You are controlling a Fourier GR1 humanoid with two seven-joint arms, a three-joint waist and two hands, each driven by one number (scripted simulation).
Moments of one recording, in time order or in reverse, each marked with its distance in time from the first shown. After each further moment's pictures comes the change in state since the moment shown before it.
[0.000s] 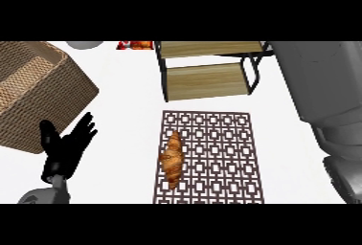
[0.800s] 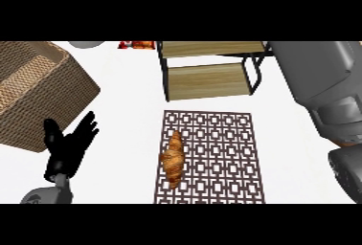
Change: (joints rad) left arm -0.006 -0.014 -0.007 -0.010 -0.019 0.008 0.012; right arm -0.088 -0.012 -0.062 0.356 0.045 -0.163 -0.275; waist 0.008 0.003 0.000
